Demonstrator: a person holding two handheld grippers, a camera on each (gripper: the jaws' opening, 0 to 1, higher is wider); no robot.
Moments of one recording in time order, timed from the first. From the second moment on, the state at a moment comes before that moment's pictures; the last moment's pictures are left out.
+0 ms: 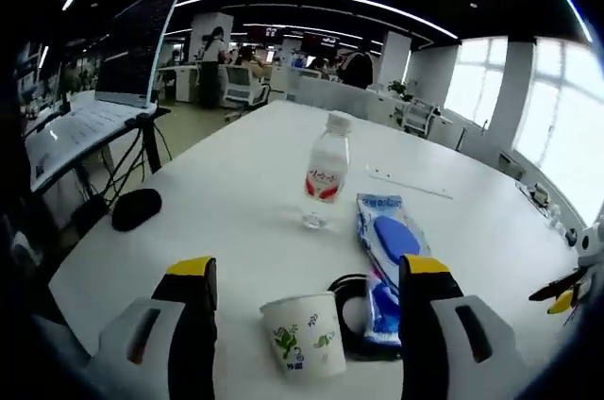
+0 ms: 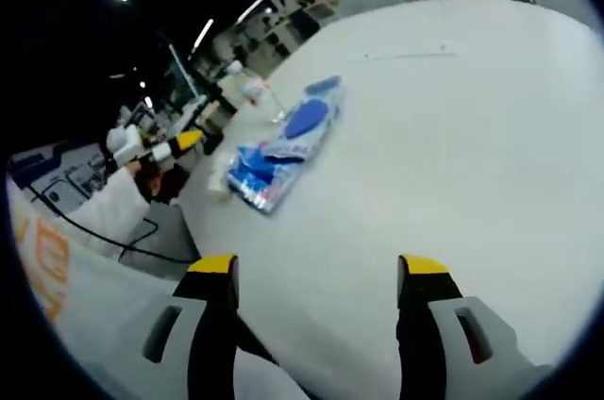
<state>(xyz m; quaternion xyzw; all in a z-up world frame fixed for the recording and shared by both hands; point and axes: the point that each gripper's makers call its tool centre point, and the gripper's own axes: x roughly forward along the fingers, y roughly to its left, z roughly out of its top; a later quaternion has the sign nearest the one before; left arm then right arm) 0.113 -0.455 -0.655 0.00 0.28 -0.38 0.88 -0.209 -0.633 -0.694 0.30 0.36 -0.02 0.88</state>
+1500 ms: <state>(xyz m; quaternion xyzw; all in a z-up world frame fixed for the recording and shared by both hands) 0.048 -0.504 -0.661 -0.06 0.32 -0.43 0.84 -0.160 -0.757 -0.623 0.07 0.40 0.06 0.91</state>
